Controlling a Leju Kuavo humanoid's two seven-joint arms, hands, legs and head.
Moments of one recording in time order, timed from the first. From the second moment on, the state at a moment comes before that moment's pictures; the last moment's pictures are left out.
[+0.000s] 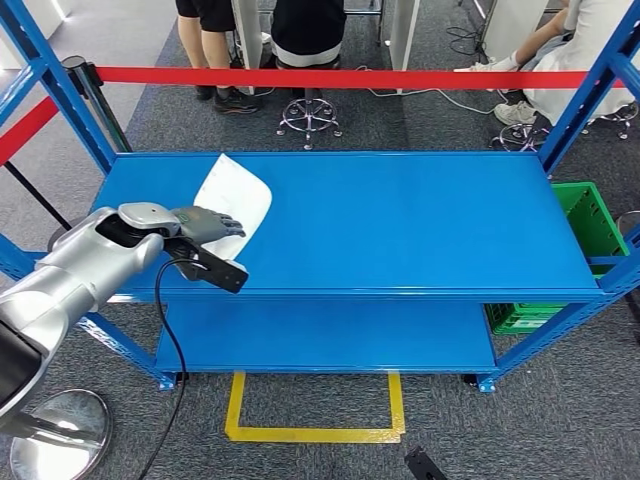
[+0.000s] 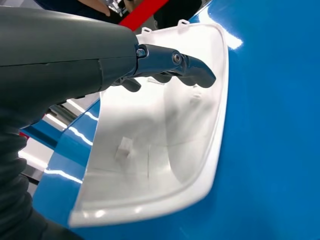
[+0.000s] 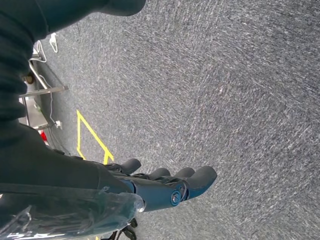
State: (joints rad) left arm -1.02 0.26 -1.02 -0.47 -0.81 -0.22 -0.42; right arm -0.12 0.16 -0.69 -0.20 1.57 -0.16 0.15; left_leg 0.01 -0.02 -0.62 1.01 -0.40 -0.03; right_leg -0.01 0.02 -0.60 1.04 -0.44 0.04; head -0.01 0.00
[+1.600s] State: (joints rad) left arm -0.97 0.30 -1.04 -0.42 -0.79 -0.08 -0.40; right arm -0.12 0.16 -0.68 -0.20 1.57 -0.16 0.15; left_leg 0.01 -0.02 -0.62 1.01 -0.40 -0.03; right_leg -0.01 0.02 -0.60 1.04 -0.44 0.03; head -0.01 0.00
